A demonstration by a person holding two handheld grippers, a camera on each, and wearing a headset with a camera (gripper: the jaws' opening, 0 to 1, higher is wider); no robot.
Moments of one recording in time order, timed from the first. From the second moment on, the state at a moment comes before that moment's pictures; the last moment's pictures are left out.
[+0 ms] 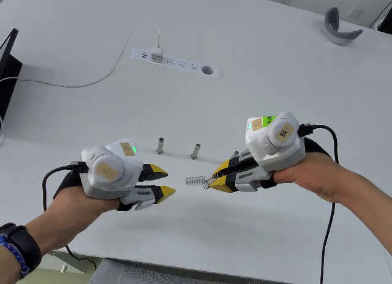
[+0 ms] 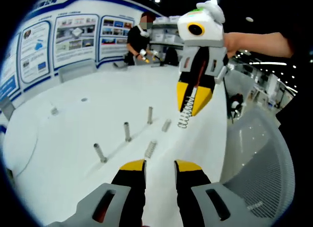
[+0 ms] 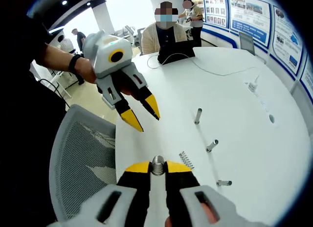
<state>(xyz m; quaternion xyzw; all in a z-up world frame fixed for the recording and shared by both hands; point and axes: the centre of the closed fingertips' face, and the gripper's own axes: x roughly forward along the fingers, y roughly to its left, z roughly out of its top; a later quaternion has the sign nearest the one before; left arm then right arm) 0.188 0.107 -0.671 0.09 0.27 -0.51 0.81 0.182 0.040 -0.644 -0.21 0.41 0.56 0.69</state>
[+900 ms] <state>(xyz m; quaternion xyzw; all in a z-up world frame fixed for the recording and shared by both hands) 0.226 0.165 -0.691 0.05 0.30 -0.41 0.86 0.234 0.053 -0.669 -0.24 0.42 0.54 0.69</state>
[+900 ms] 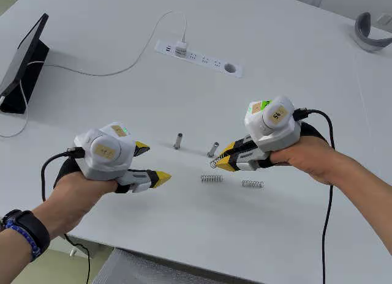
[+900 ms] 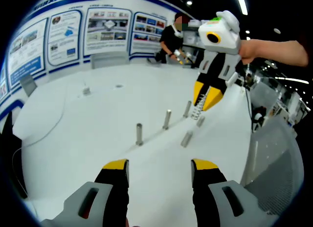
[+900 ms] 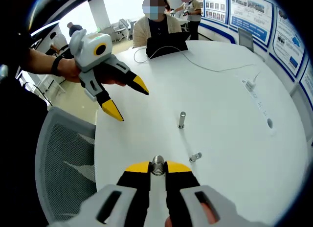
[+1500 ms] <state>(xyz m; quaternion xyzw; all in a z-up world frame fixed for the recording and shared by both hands) 0.231 0.180 -0.688 0.04 0.30 -0.38 0.87 0.271 0.073 -0.678 -0.26 0.41 0.54 0.68</state>
